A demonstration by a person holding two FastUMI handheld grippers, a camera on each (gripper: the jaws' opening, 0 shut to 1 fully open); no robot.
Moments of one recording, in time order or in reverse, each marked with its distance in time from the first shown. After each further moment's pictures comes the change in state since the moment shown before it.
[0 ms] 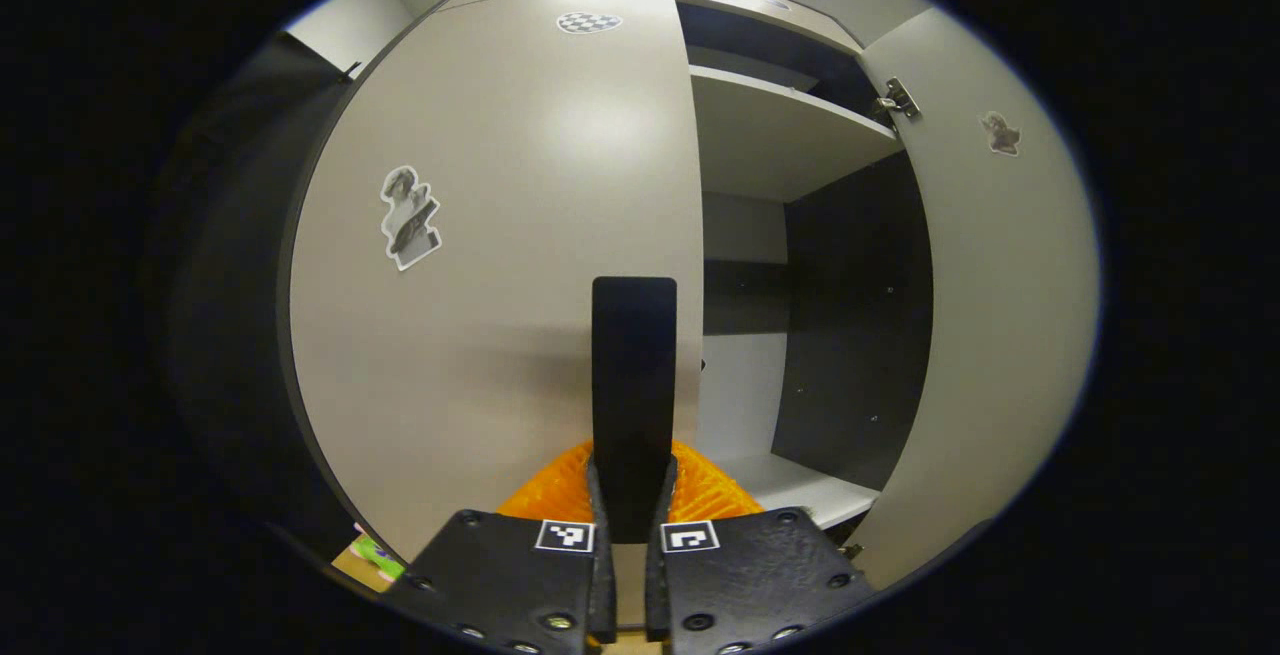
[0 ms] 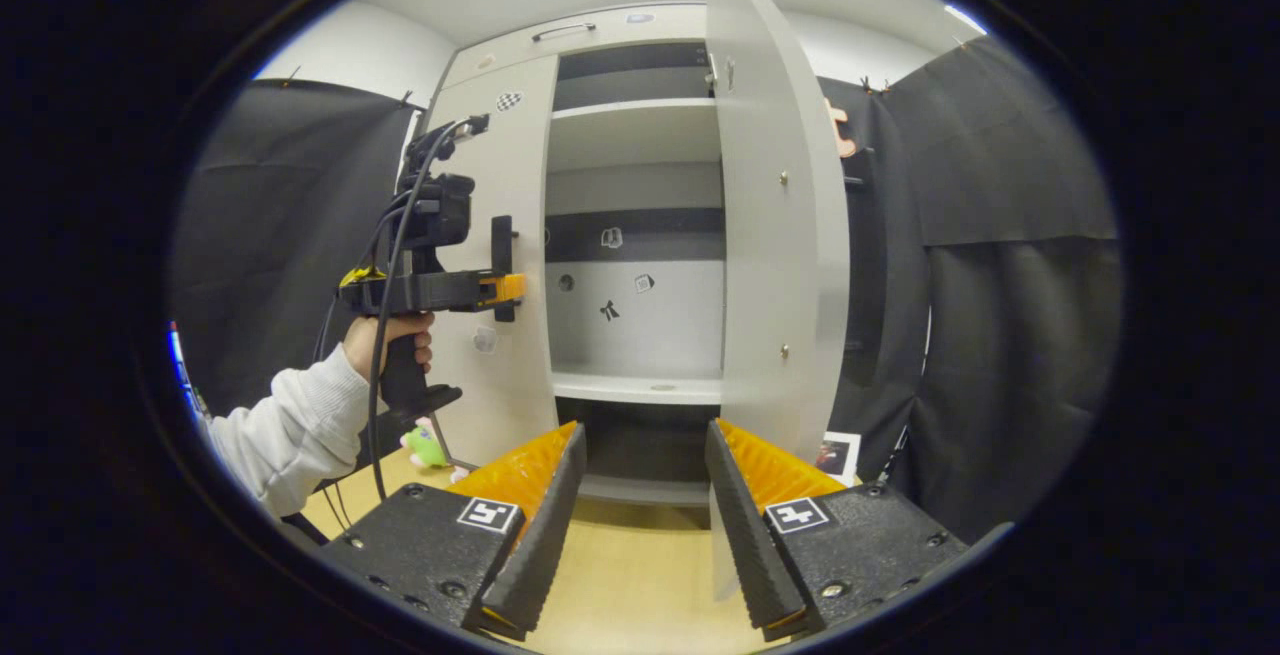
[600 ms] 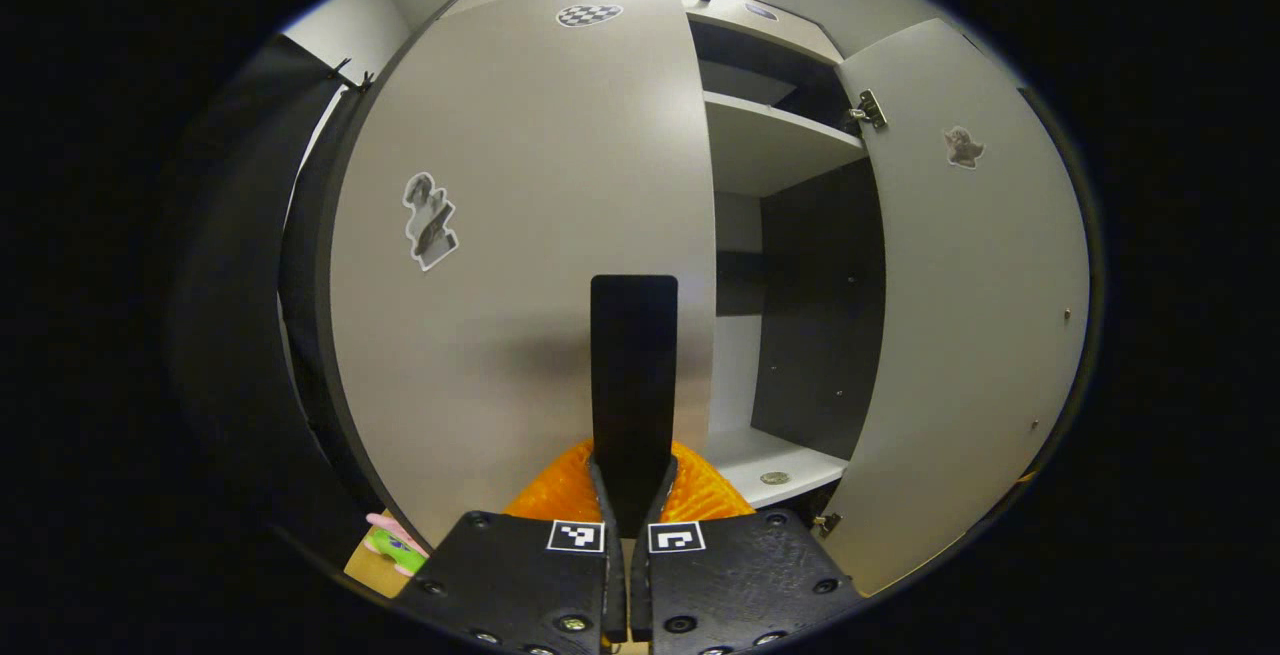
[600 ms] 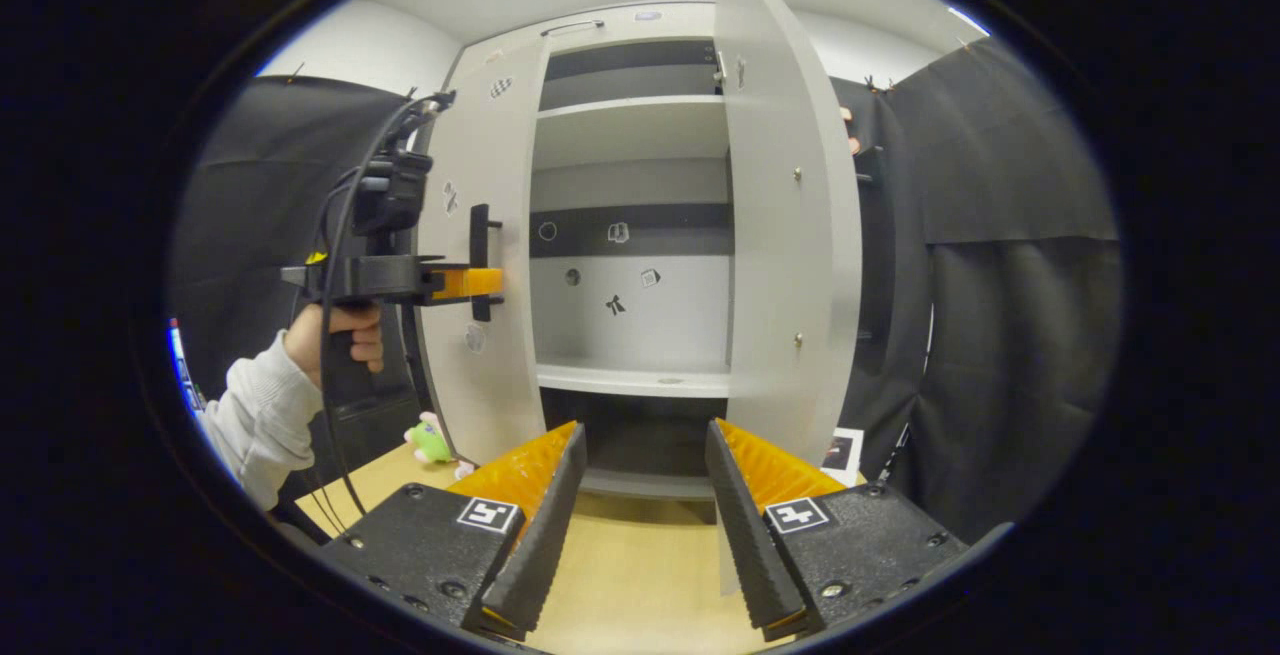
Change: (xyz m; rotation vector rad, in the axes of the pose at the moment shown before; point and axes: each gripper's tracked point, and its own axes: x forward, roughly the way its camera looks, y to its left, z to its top) left arm -0.042 0.004 0.001 0.027 0.047 -0.035; right arm -0.004 0.014 -0.008 -0.004 0.015 0.013
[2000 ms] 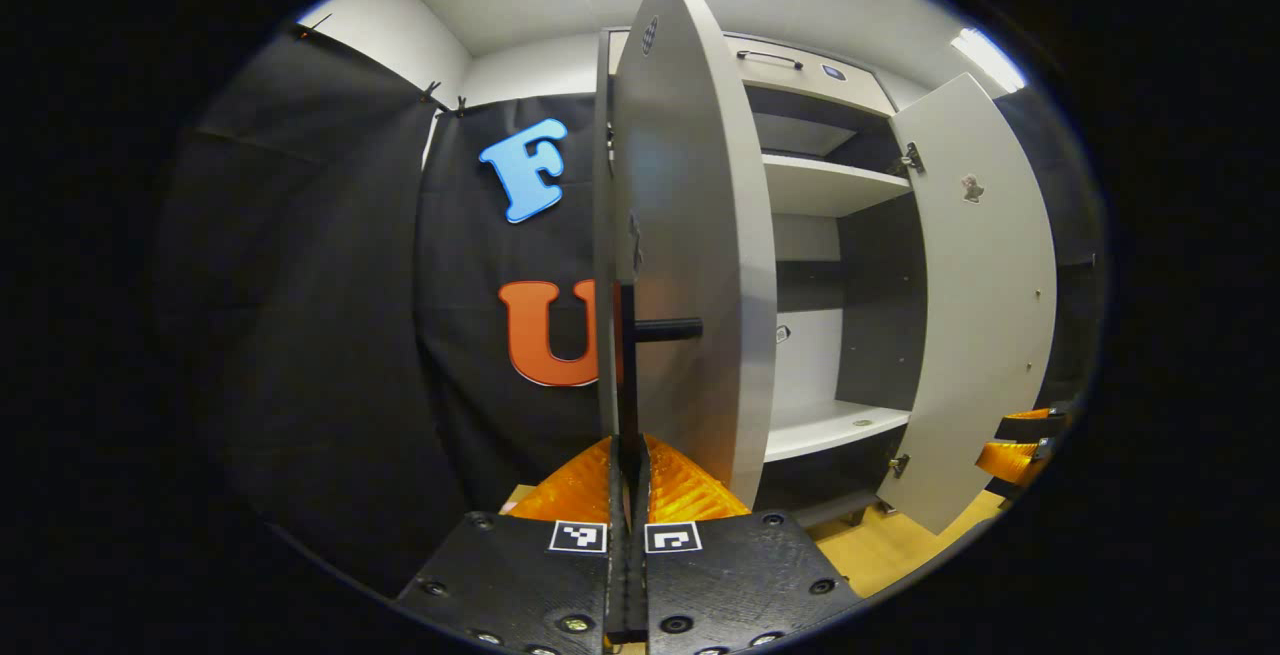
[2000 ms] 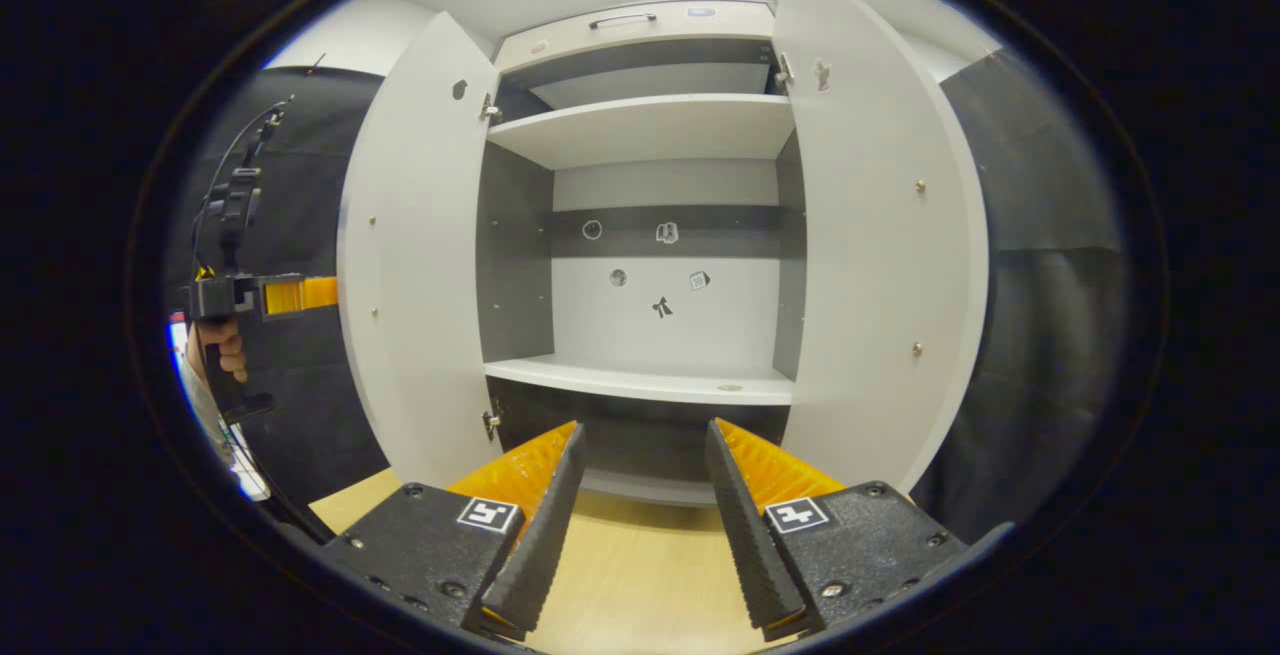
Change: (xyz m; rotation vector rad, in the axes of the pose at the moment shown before) left arm -0.145 0.153 0.000 0.035 -0.050 0.247; right arm 0.021 0.065 0.001 -0.034 0.004 0.071
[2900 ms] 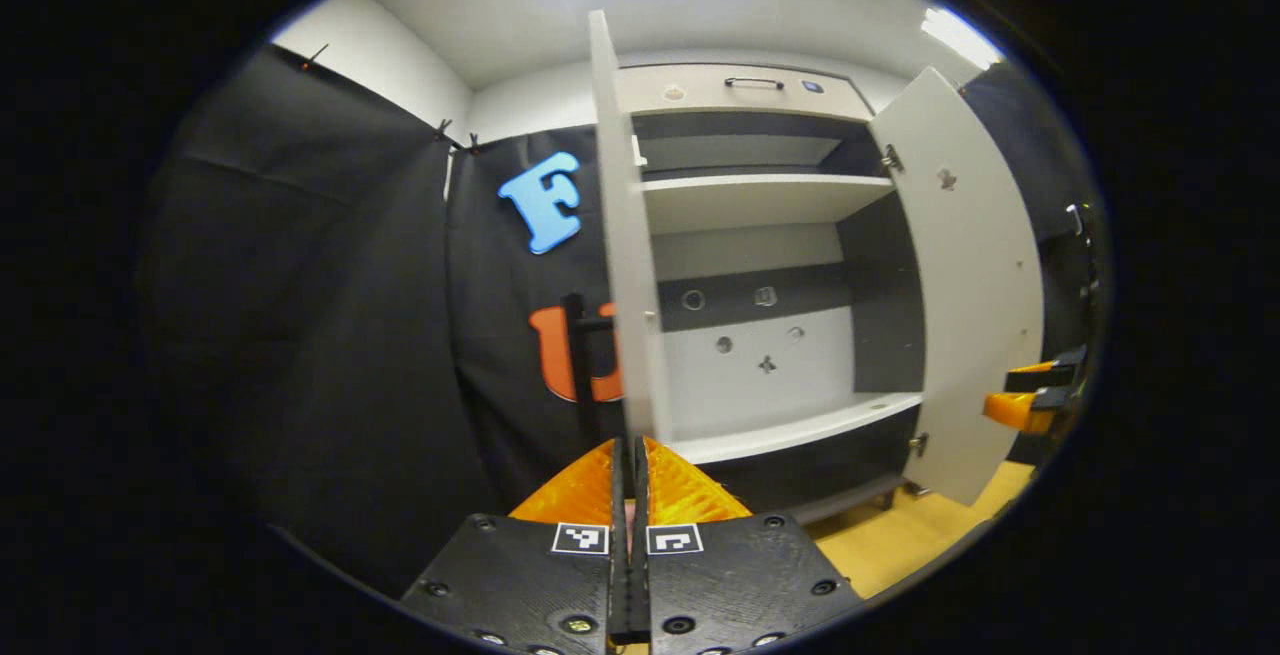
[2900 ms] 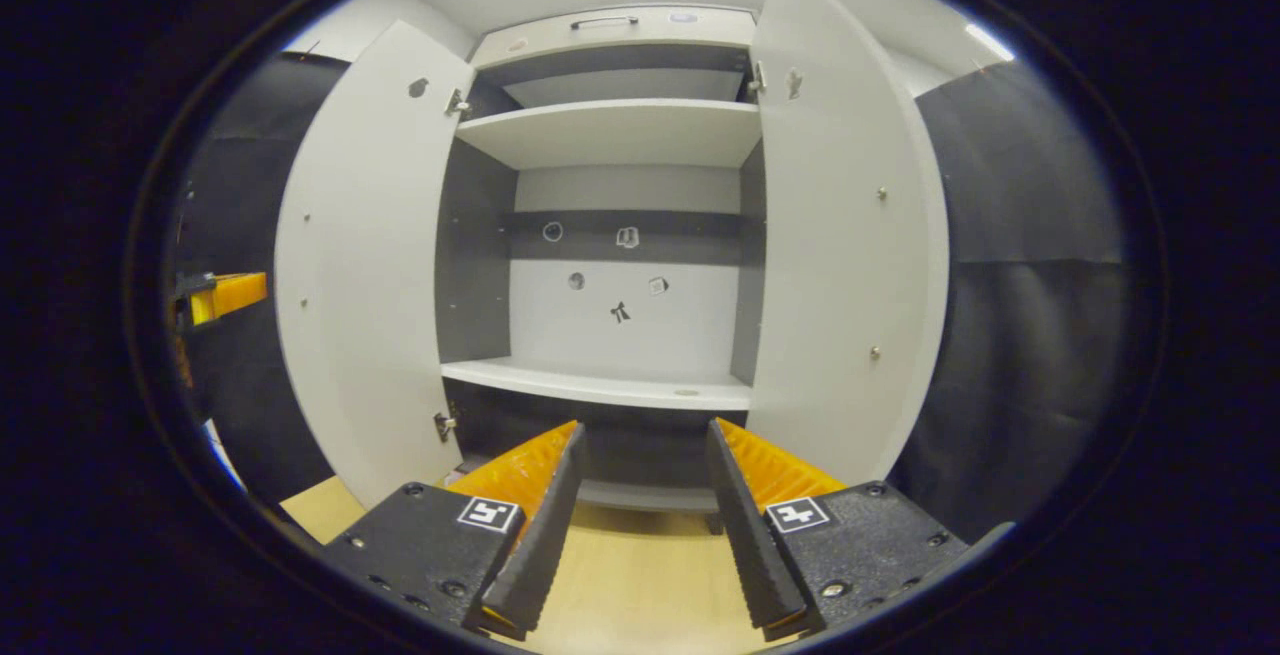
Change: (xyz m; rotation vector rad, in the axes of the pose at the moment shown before) left arm -0.056 -0.034 -0.015 0.022 -0.054 -0.071; right arm -0.003 -0.034 0.007 -0.016 -0.053 -0.160
